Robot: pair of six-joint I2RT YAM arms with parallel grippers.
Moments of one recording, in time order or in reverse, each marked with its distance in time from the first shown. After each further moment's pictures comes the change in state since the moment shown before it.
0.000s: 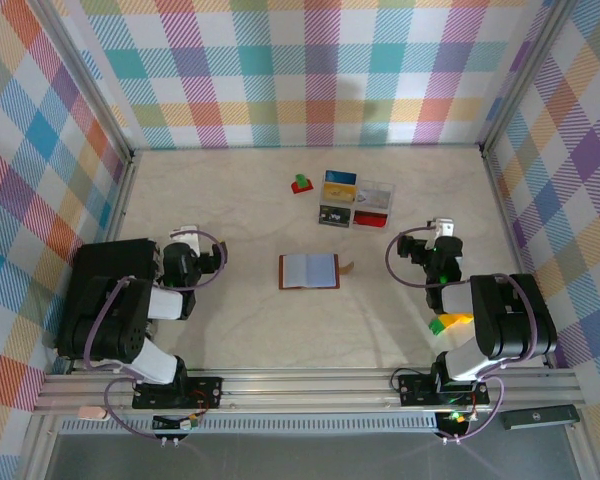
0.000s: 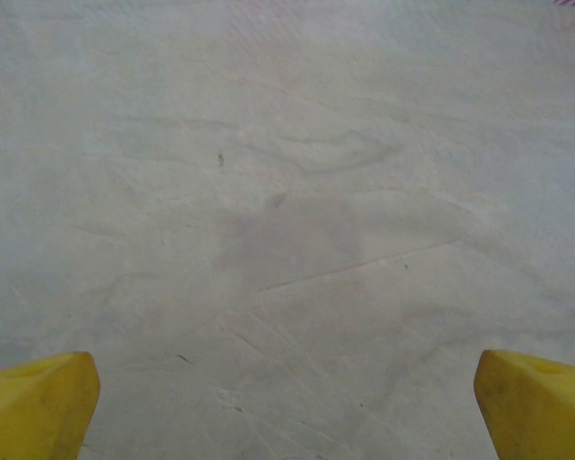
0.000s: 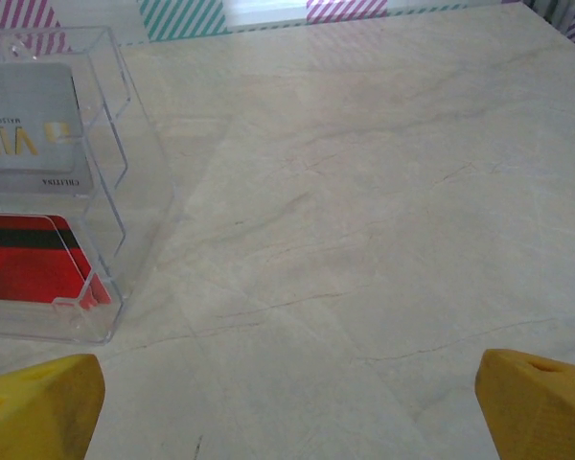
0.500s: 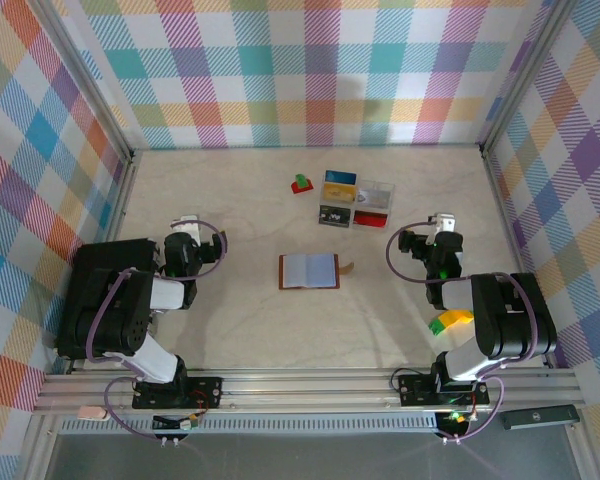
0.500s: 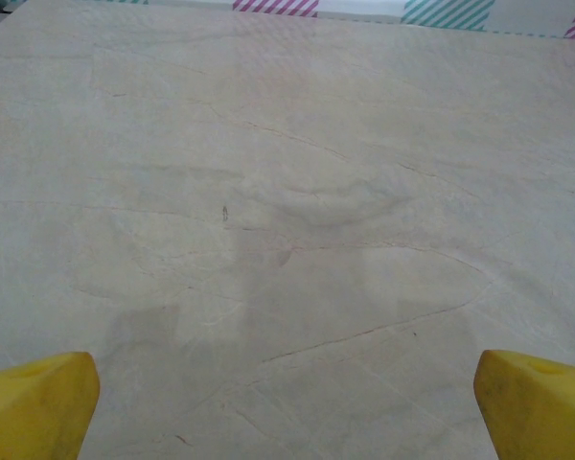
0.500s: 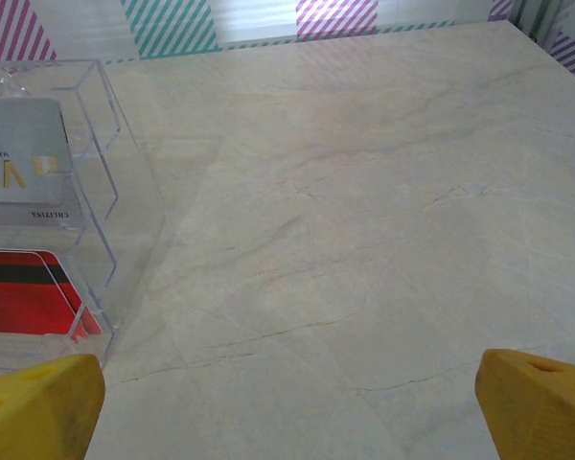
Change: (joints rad) left arm -0.003 0.027 0.088 -0.035 -0.030 0.000; right arm 0.000 0.002 0.039 -0.033 0.019 0.001
